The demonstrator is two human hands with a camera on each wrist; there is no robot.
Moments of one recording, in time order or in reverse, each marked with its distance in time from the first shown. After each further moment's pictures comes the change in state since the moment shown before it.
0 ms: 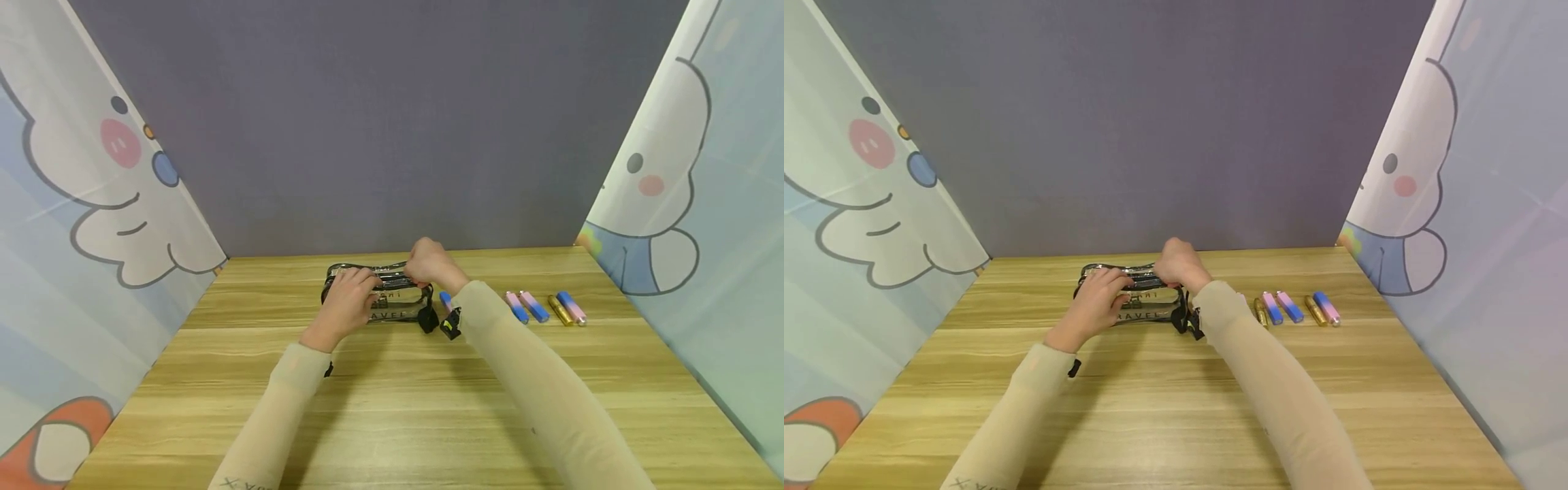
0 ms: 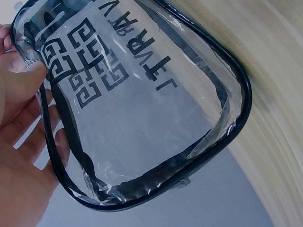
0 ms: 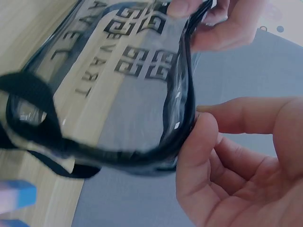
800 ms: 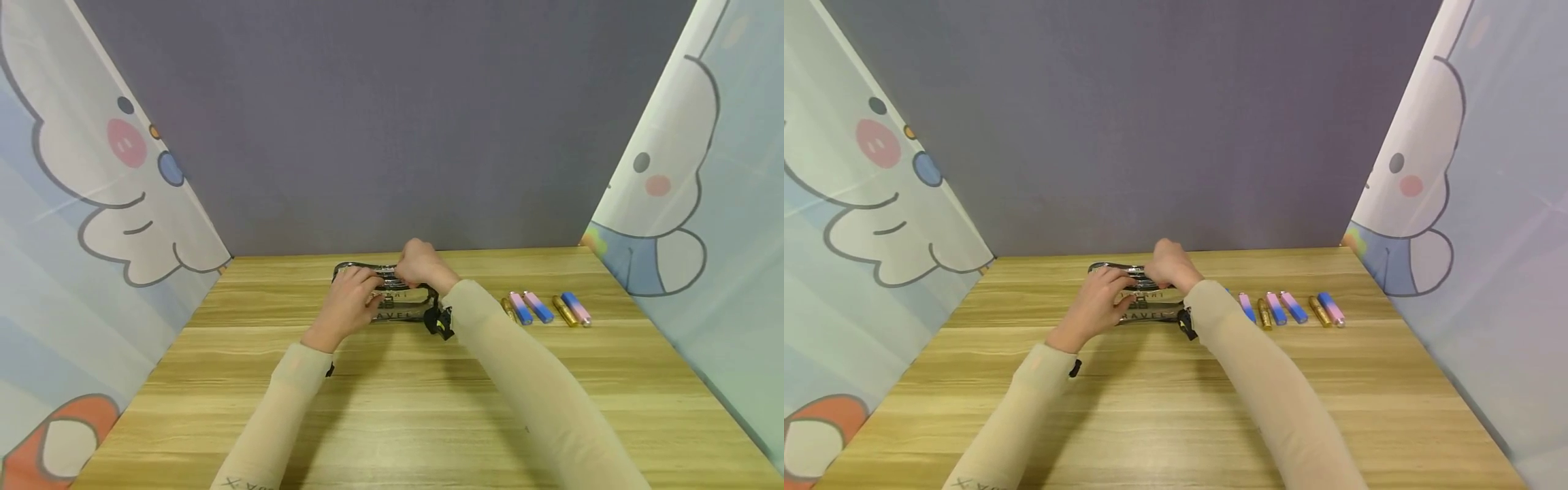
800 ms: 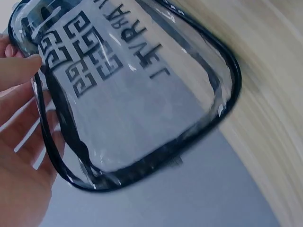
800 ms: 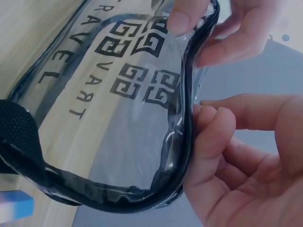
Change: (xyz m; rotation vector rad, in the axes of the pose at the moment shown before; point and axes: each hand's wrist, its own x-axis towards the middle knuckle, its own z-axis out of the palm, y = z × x) left_hand -0.002 -0.003 -0.003 0.023 0.054 0.022; right_hand 0.009 -0.015 0.012 -0.019 -0.068 0.000
